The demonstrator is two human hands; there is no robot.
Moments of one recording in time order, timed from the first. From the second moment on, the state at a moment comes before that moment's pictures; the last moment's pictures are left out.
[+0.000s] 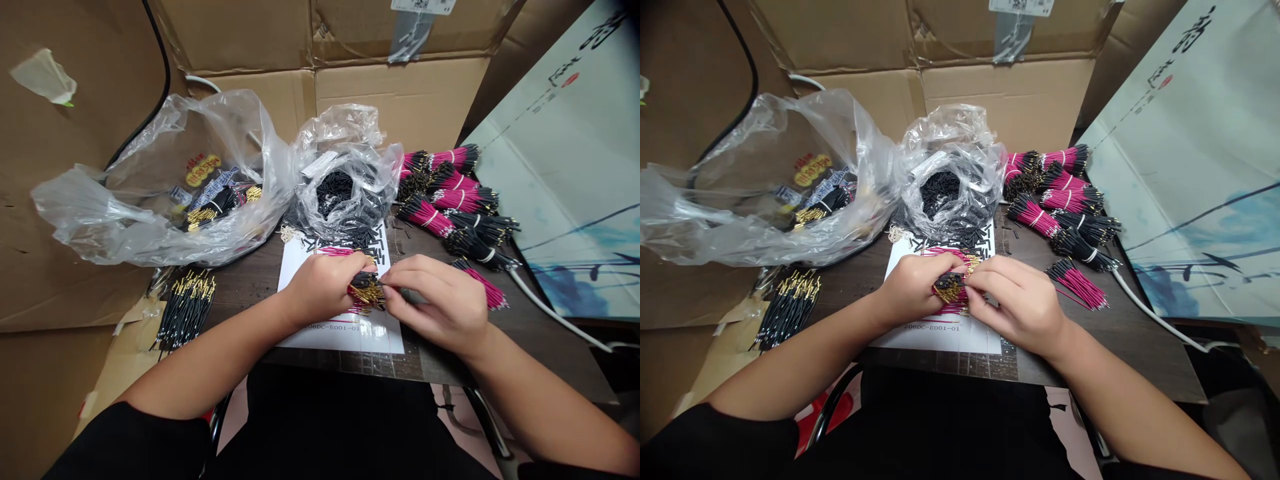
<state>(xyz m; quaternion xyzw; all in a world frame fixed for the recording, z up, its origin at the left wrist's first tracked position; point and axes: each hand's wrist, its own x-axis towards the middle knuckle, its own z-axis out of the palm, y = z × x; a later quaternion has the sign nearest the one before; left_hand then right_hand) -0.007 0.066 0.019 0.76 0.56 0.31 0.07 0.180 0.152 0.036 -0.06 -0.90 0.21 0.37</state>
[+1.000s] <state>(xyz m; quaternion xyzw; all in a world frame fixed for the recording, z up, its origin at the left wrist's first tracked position) -0.006 0.067 0.022 0.75 0.61 0.25 0.08 0.179 0.151 0.036 -0.10 -0.89 0.26 0.36</state>
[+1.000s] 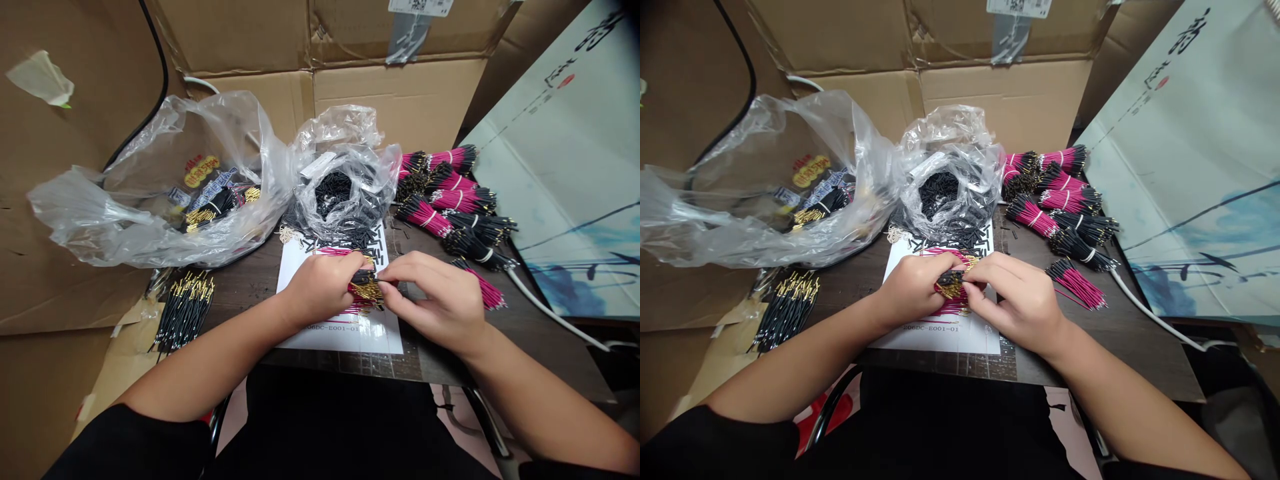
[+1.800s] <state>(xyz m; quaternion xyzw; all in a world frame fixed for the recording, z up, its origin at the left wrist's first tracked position) -0.005 0.066 0.016 0.76 0.53 0.37 0.08 0.181 0.146 0.041 -0.07 -0.89 0.25 0.39</state>
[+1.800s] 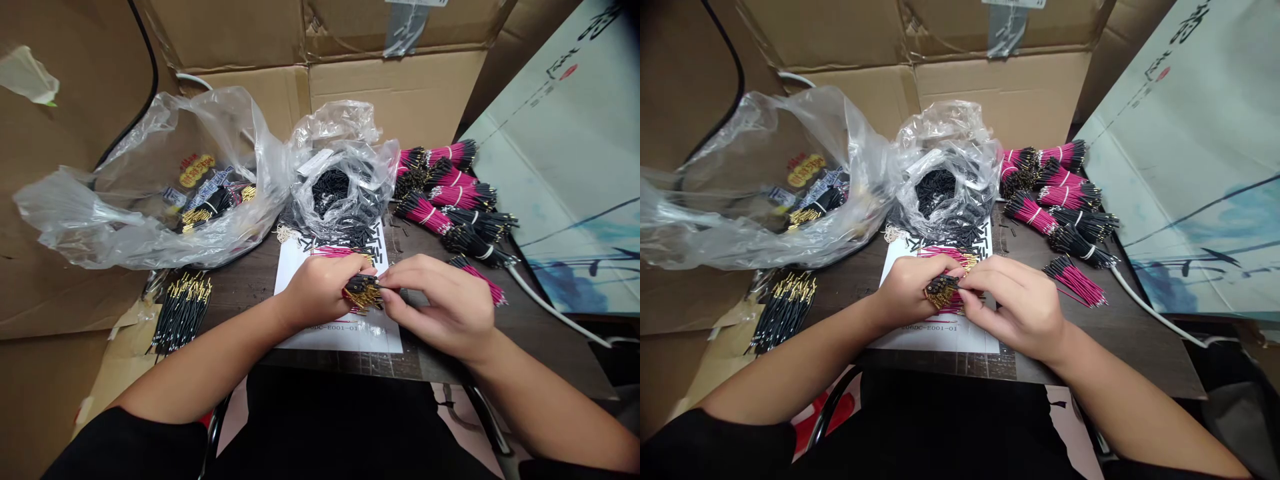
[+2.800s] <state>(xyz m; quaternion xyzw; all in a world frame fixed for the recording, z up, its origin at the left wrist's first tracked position) -0.002 0.063 0.020 0.75 0.56 0.34 0.12 0.185 0.144 0.041 -0.09 -0.89 0.20 0.39</state>
